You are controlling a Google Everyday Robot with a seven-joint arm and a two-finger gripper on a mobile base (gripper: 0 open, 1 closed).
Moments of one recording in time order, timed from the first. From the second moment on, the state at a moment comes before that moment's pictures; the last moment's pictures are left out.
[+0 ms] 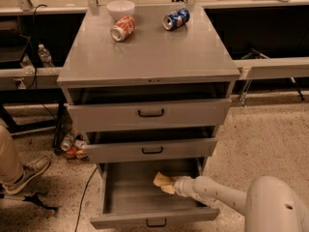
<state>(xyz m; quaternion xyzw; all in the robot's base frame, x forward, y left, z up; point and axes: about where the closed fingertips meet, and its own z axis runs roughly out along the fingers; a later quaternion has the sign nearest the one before) 0.615 -0.087 0.169 -0.28 0.87 0.21 0.34</state>
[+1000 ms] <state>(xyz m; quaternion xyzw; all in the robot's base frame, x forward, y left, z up) 0.618 -0.102 0.177 -0.26 0.87 0.23 0.34</state>
